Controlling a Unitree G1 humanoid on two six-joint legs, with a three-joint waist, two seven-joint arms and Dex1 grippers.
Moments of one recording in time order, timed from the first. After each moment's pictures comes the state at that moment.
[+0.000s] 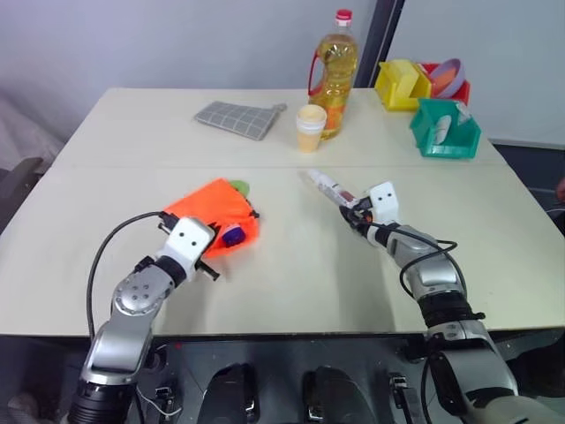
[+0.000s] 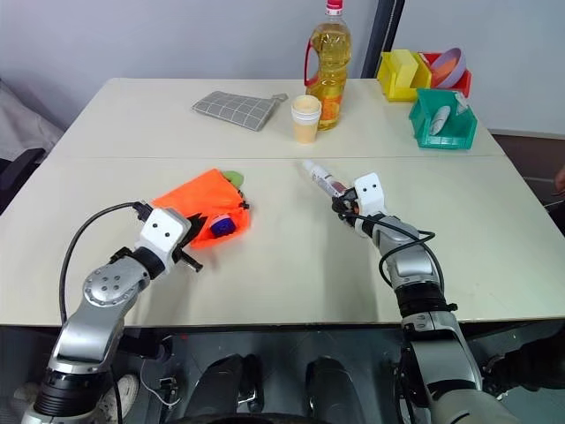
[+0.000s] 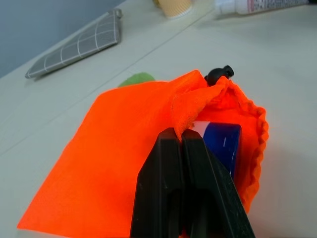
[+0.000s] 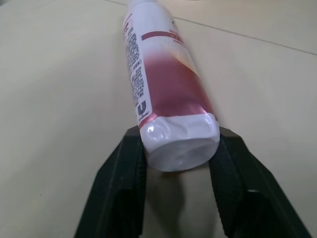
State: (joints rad) left arm -0.07 0.42 0.01 -0.39 0.03 0.35 -0.45; right arm -0.56 -0.35 -0.01 0.47 0.15 0.24 0.45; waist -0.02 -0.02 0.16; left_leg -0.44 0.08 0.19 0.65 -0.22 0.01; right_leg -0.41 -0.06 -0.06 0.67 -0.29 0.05
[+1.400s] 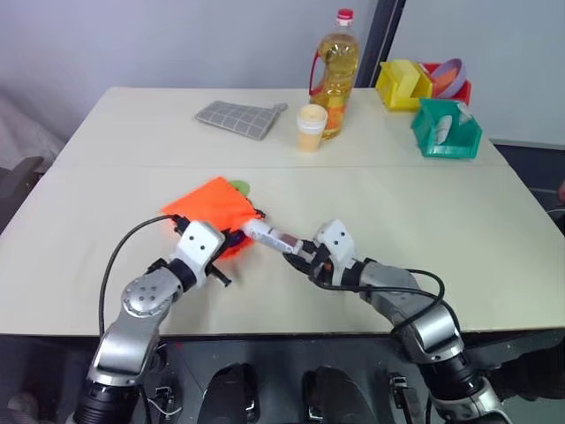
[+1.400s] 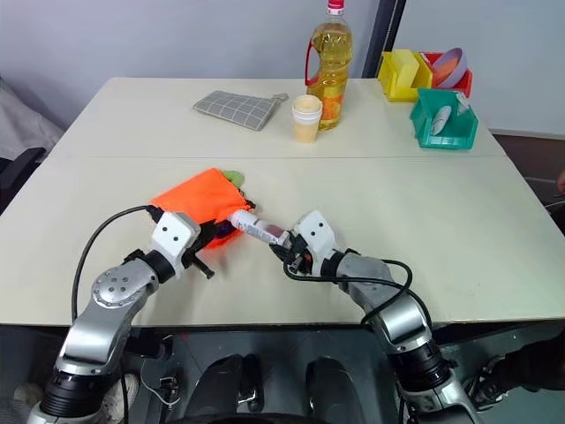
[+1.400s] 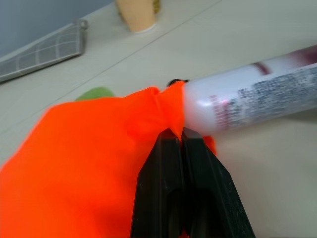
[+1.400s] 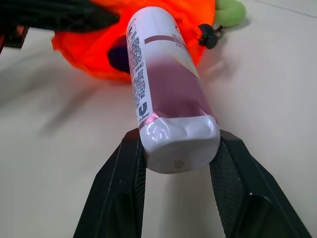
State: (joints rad) left arm -0.05 0.42 -0.05 -0.42 -0.06 0.34 -0.54; right arm -0.27 -0.32 0.26 -0.30 0.24 0.62 0.55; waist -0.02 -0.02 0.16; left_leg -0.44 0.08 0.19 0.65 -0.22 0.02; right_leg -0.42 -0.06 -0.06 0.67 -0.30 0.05
